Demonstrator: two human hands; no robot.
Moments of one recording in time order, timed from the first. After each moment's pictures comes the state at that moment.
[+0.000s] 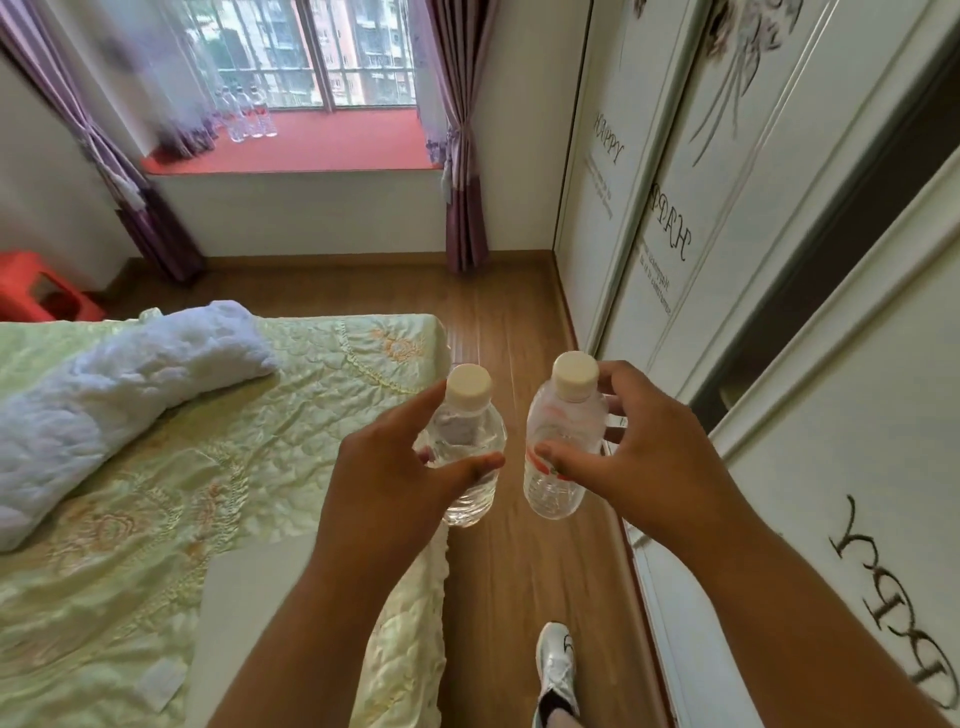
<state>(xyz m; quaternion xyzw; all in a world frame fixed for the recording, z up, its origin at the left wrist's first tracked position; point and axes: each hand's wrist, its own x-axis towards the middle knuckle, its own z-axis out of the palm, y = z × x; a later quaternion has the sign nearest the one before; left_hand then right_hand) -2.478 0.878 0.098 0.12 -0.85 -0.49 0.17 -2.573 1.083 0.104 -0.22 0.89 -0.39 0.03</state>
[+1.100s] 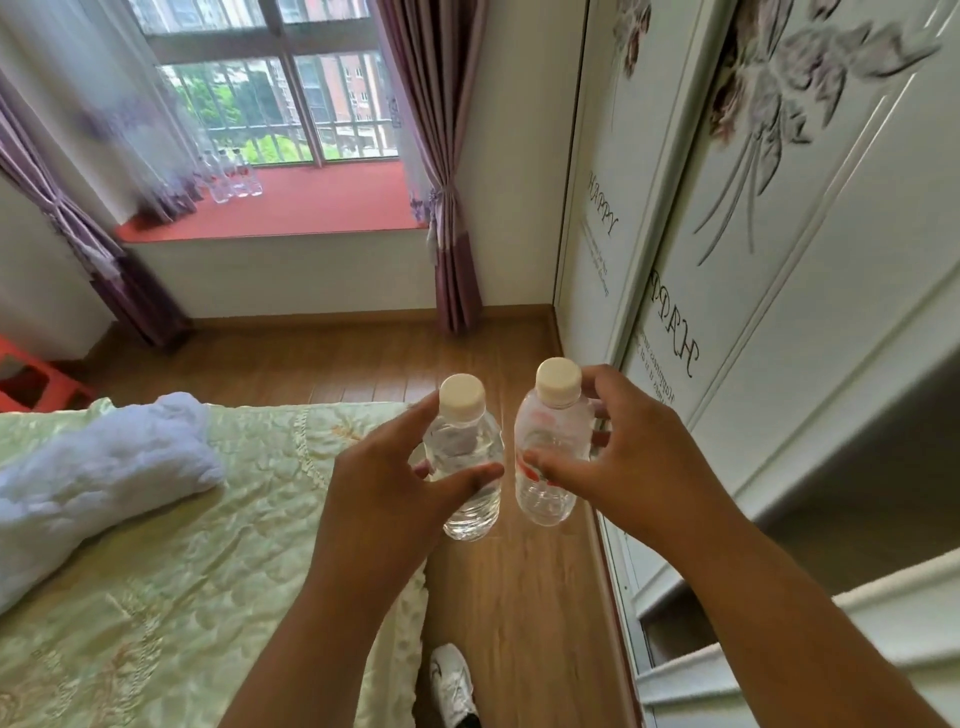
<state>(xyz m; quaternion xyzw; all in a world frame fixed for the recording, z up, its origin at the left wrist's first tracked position) -2.806 0.879 0.116 0.11 -0.87 -0.44 0.21 -2.913 1.074 0.116 -0.26 0.88 -0.40 0.02</state>
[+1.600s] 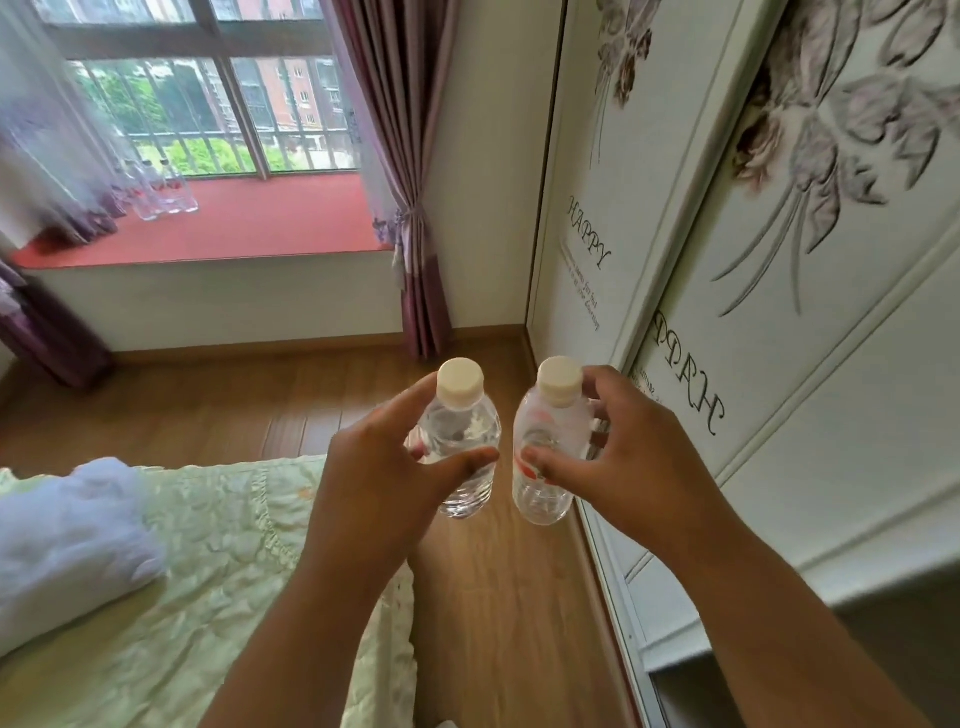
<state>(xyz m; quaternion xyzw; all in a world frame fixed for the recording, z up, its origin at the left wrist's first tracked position) -2.952 0.759 0.116 0.05 -0.88 -0.43 0.20 -3.026 0.970 0.123 -0.20 0.90 -0.40 0.00</state>
